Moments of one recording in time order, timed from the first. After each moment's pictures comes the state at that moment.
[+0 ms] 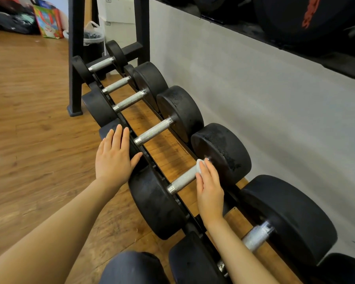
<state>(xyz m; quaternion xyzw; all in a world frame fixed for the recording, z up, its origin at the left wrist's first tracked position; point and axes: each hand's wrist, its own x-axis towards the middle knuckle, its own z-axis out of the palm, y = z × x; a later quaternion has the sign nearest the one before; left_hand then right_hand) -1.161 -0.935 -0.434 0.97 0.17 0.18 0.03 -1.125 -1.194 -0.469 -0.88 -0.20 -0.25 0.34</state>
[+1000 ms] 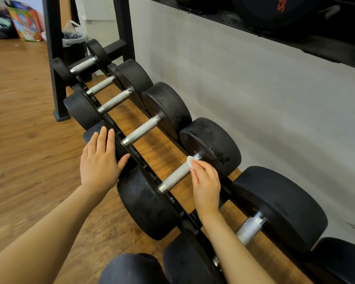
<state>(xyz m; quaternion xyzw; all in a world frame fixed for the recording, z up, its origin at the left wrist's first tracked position) -1.161 -0.934 -0.438 0.97 0.17 0.20 0.03 -1.114 -1.201 -0.474 -0.86 -0.19 -0.29 0.36</state>
